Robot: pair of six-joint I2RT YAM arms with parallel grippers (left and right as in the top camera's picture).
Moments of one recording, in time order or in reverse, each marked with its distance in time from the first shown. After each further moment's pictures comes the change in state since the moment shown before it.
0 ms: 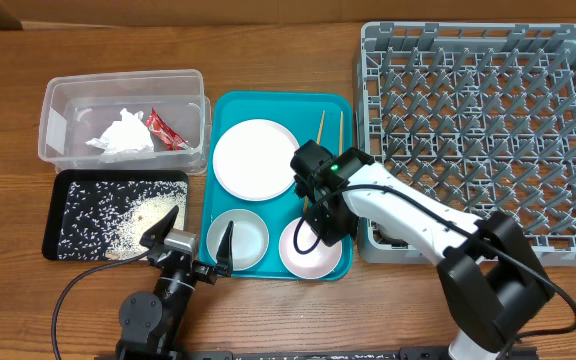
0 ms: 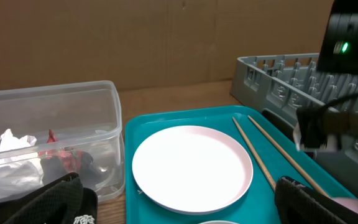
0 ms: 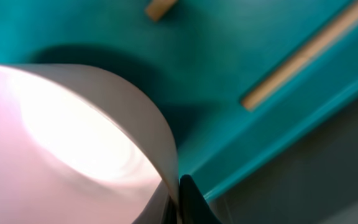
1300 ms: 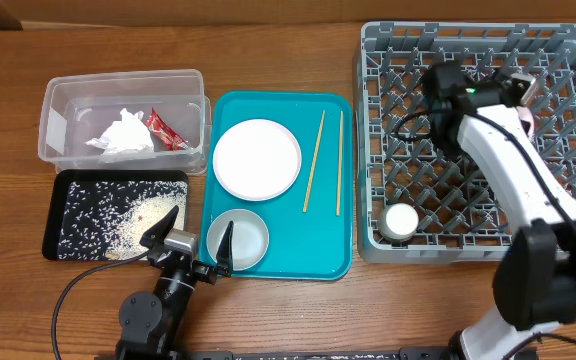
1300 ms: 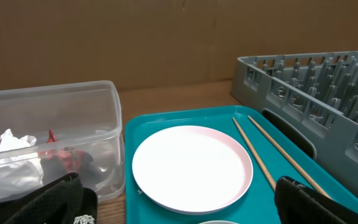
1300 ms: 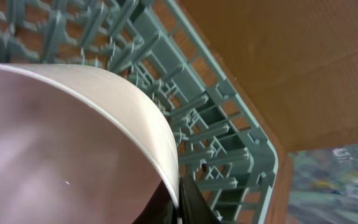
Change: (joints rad) left arm 0.000 0.000 0.000 0.000 0.000 0.000; right arm -0.543 -0.009 0.177 -0.163 1.073 0.697
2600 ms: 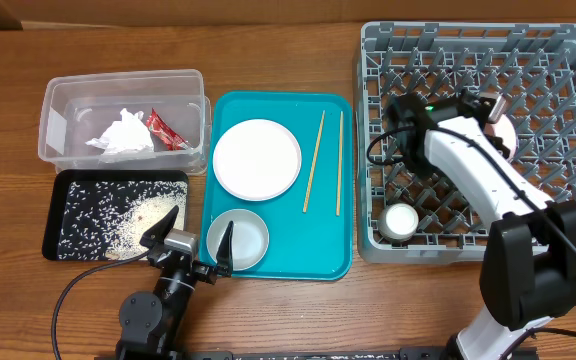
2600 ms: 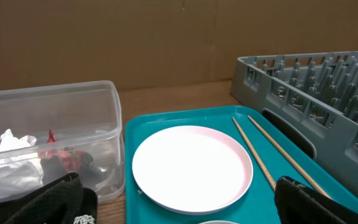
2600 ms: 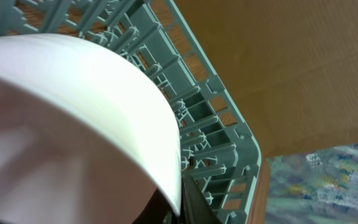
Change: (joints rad) left arm 0.000 0.000 0.000 0.000 0.000 0.000; right arm 0.121 0.013 -0.100 -0.078 0.098 0.148
